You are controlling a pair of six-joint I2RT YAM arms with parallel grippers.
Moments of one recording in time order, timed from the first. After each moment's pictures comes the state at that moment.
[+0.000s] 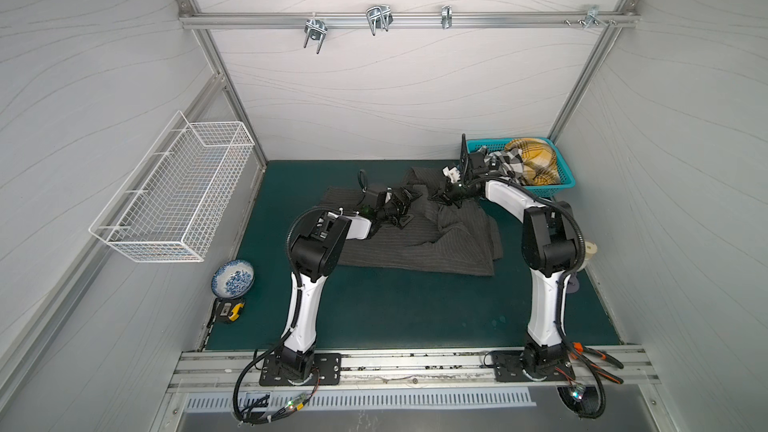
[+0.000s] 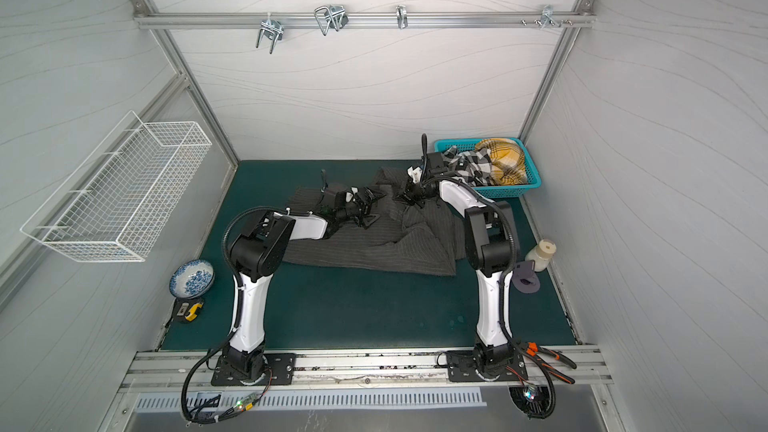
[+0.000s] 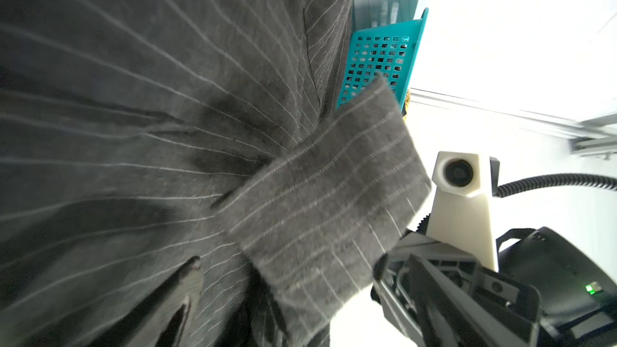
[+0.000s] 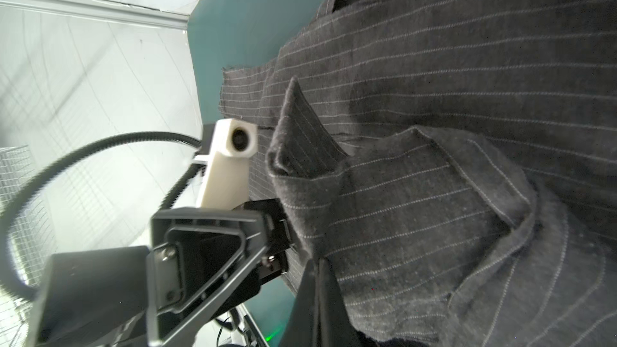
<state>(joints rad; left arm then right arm) -0.42 2.20 1.24 0.56 0.57 -1.50 0.30 2.10 1.63 -0.48 -0.74 0.62</state>
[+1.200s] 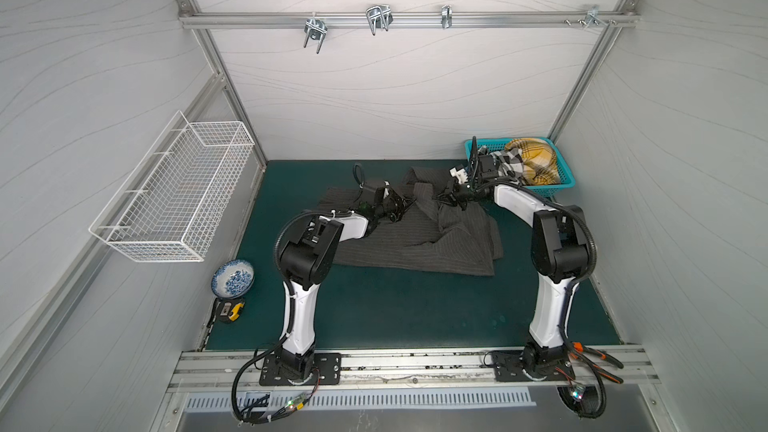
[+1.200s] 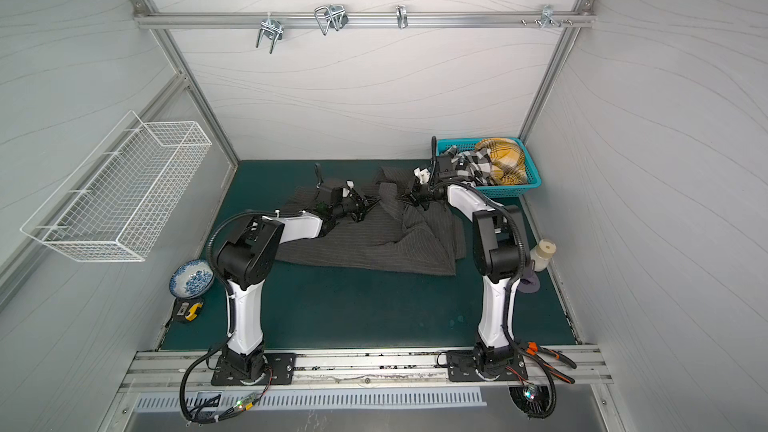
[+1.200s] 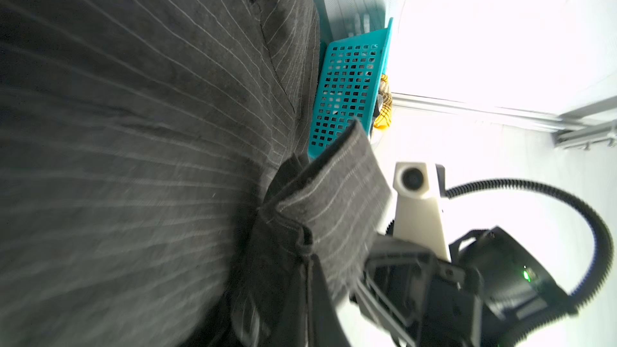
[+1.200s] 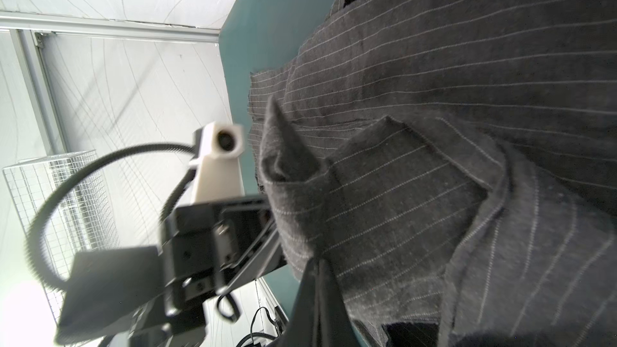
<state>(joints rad) -0.40 2.00 1.19 0.39 0.50 -1.36 0.26 2.01 1.52 -0.39 -0.80 0.71</state>
